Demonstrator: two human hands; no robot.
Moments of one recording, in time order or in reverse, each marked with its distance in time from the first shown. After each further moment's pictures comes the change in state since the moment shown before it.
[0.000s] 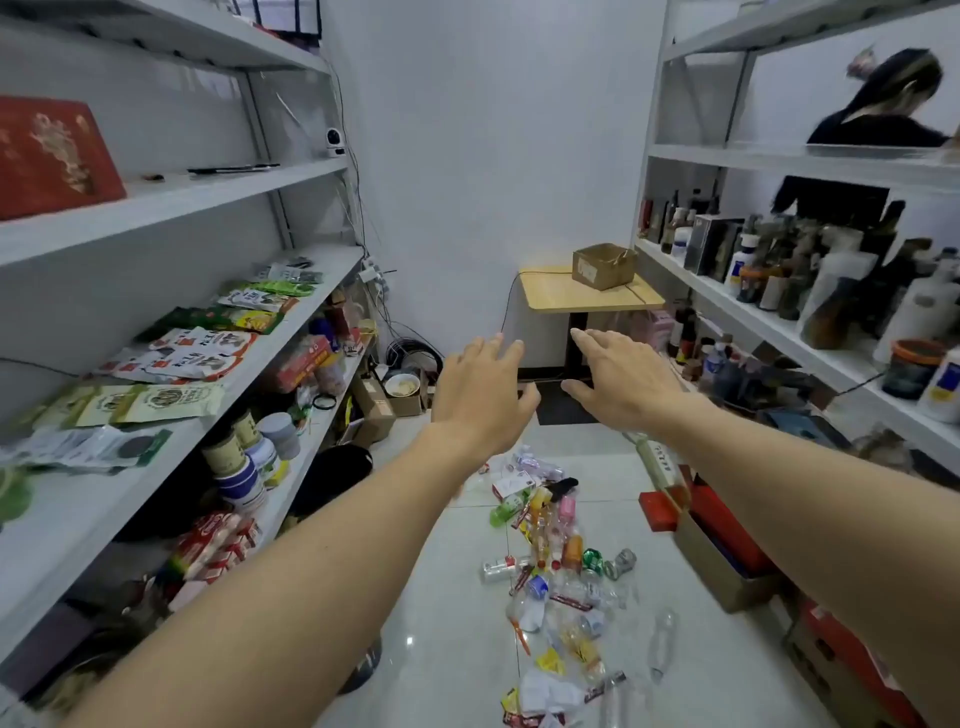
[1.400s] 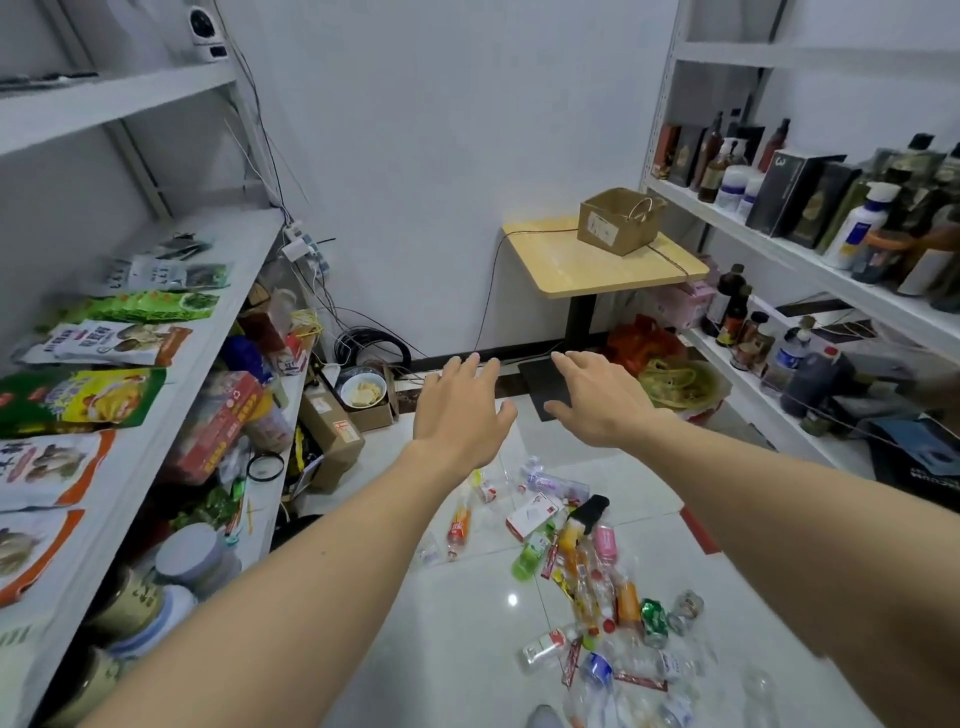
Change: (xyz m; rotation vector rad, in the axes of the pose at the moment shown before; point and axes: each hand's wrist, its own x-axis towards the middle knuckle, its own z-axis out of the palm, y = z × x) left_hand 0.386 -0.314 0.260 -0.062 -0.228 0.071; right_hand 0.457 -0.043 0.265 0.022 -0.233 0.207
